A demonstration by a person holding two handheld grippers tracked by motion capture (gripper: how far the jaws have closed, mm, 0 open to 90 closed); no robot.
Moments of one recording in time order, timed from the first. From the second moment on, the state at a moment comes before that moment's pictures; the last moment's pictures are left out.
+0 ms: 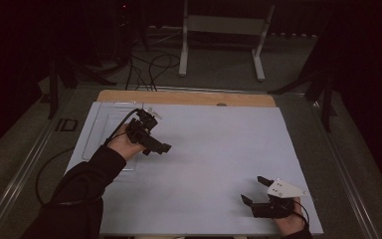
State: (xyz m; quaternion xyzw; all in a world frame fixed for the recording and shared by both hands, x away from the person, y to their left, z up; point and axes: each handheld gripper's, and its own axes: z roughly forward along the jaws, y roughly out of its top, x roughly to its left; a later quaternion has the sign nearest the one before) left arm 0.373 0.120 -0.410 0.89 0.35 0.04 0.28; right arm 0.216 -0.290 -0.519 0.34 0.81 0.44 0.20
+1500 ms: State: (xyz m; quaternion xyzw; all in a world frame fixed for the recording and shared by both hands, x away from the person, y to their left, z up) left arm 0.318 0.093 -0.458 0.92 0.24 -0.01 0.30; right arm 0.216 -0.289 -0.518 0.33 0.81 0.44 0.20
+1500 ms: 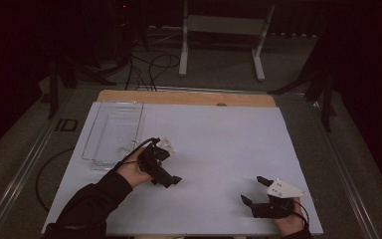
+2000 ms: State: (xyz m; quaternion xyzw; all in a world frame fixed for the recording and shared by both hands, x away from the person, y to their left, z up) left arm 0.297 0.105 -0.473 0.92 0.23 -0.02 0.30; right arm 0.216 -0.289 -0.518 0.33 0.81 0.44 0.20
